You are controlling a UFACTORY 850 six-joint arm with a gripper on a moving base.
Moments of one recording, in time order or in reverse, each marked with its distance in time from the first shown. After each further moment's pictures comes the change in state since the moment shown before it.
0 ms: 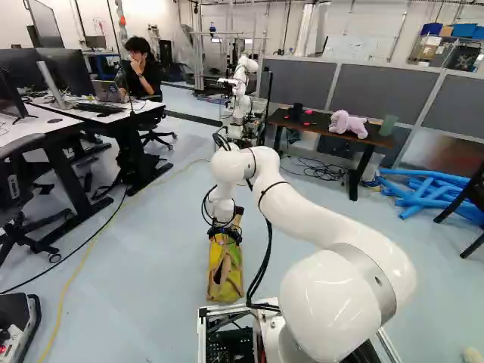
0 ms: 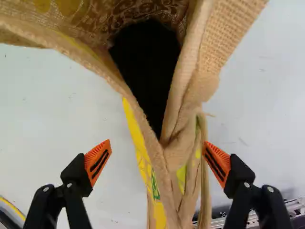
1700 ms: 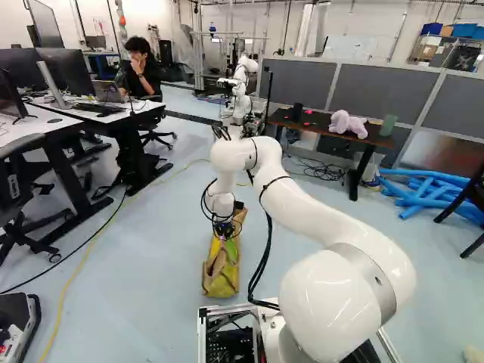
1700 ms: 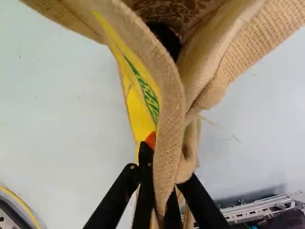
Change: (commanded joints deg) arm -0.2 7.5 7.1 -1.5 0.0 0.0
